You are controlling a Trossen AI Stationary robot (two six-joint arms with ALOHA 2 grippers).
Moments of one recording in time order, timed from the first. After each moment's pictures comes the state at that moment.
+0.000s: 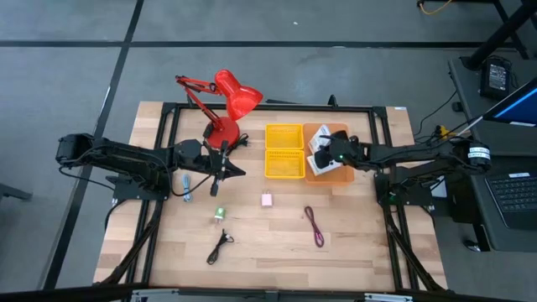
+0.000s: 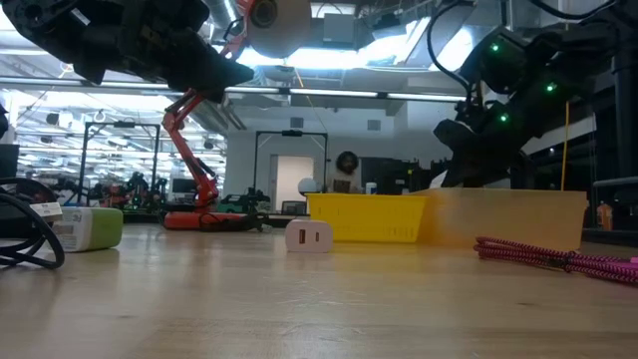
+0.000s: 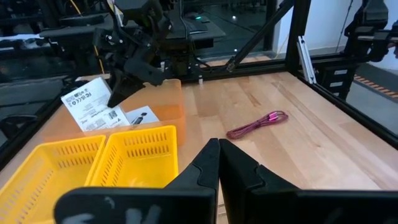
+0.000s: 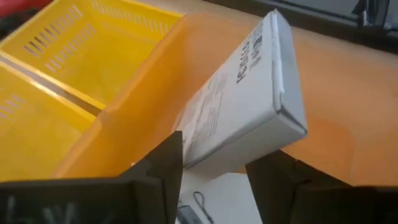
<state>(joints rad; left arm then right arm) 0.11 1.05 0.37 0.51 0.20 0.10 -0.24 1.19 0.46 -0.09 0.53 0.65</state>
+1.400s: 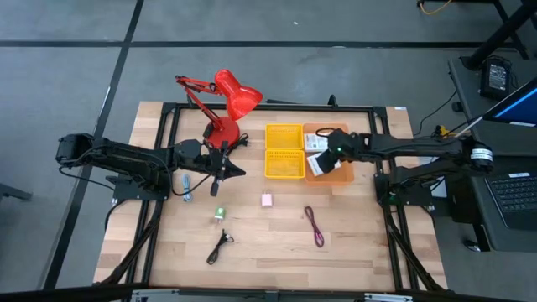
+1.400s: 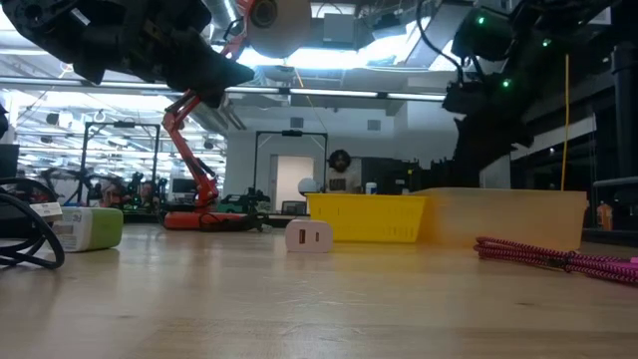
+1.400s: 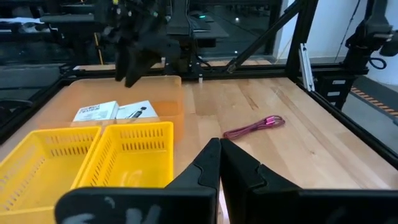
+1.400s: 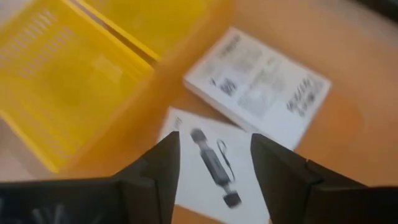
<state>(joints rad) 0.11 1.05 0.37 0.50 0.19 0.02 -0.24 1.15 0.69 -0.53 0.30 0.56</state>
